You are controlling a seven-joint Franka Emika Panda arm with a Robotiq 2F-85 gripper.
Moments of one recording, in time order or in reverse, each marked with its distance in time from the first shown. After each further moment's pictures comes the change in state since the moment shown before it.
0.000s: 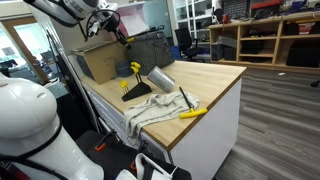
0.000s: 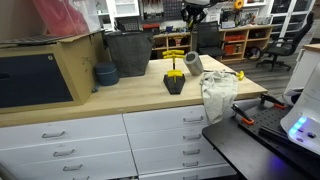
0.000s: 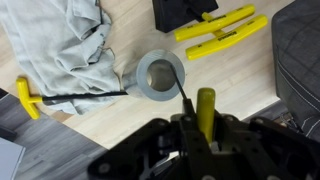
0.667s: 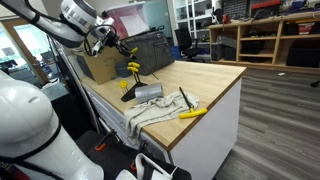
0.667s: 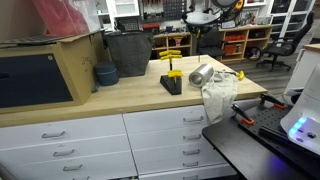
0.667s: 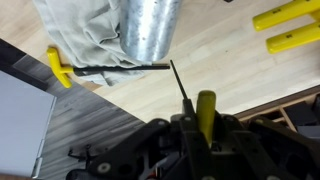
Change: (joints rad) arm -0.104 -0.006 0.132 -0.142 -0.427 0.017 0.362
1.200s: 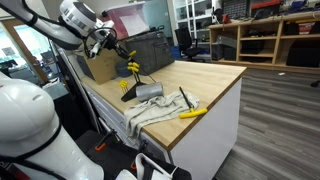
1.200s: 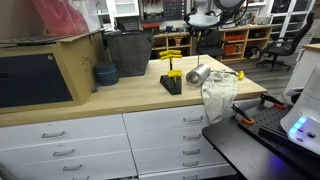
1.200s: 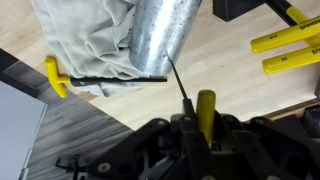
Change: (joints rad) arm 0.051 -0.019 -0.048 -0.046 0.050 0.049 -0.070
